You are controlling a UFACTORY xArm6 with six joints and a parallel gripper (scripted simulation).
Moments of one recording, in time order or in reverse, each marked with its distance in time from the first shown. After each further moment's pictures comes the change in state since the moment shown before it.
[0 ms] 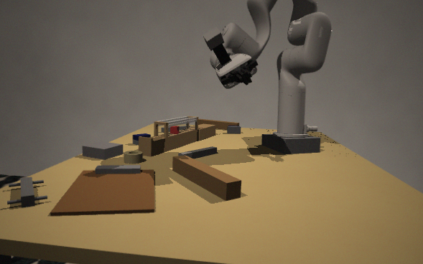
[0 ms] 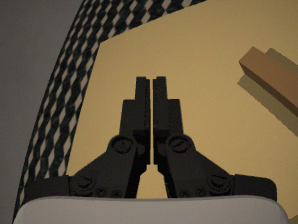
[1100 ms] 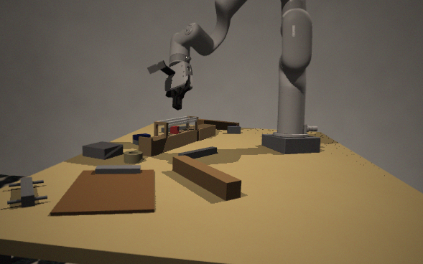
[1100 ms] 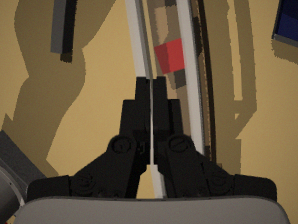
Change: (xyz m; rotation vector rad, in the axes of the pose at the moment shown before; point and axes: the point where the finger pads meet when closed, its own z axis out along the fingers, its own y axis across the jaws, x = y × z) arm -0.061 0.204 -0.304 -0.573 -0.583 0.163
